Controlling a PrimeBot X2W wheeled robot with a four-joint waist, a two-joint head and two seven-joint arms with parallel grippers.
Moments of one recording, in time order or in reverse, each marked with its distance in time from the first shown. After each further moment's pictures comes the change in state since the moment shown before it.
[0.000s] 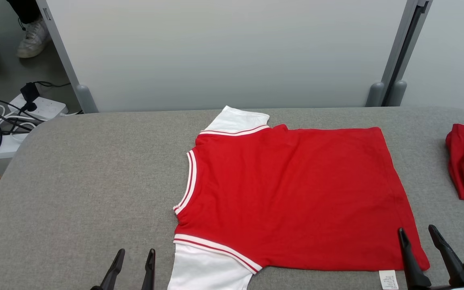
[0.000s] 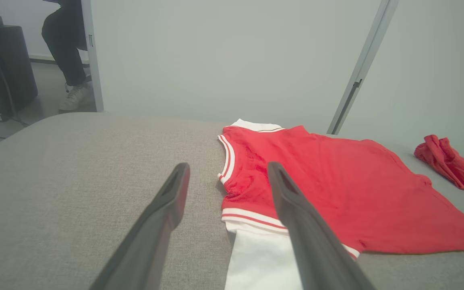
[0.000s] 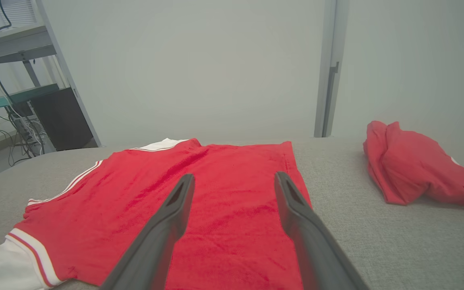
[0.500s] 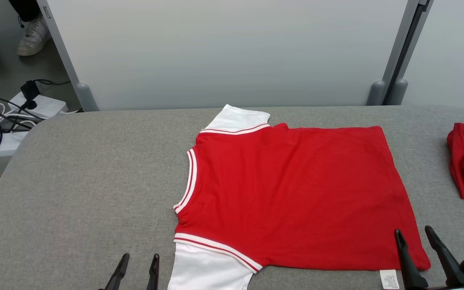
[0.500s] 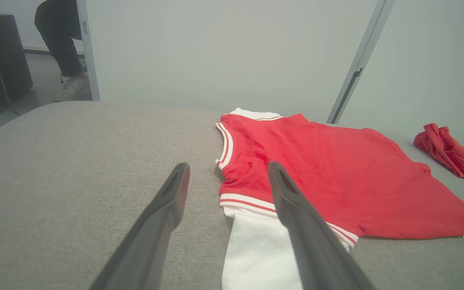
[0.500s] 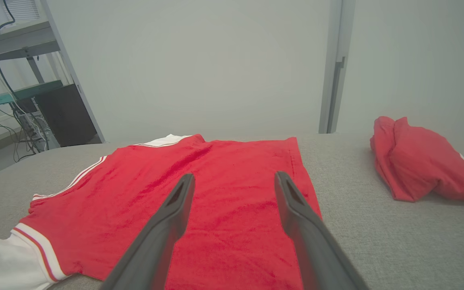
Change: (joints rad) left arm 0.010 -0.027 0.019 0.035 0.036 -0.035 0.000; right arm 0.000 -0.001 0.016 0.004 0.002 0.000 0.000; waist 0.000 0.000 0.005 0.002
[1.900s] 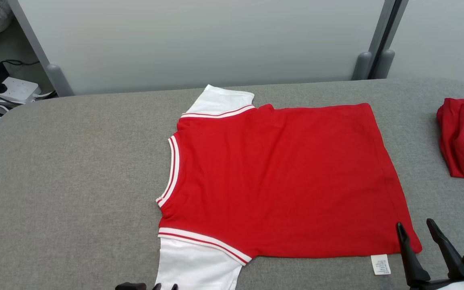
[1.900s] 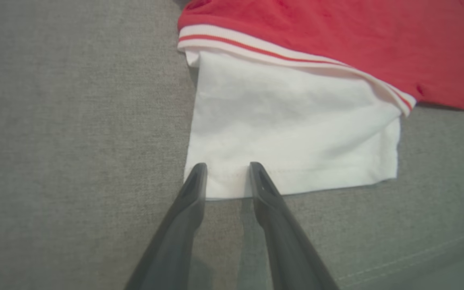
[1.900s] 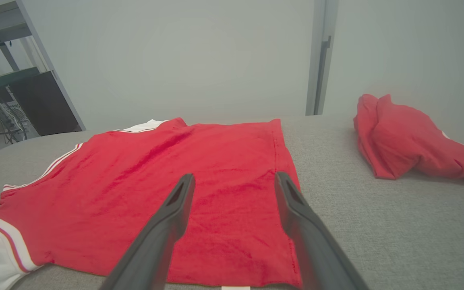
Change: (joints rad) left arm -0.149 -0.026 -0.111 0.346 -0.014 0.047 0.226; right arm -0.026 -0.023 0.011 0.002 0.019 0.000 0.000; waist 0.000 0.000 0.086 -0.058
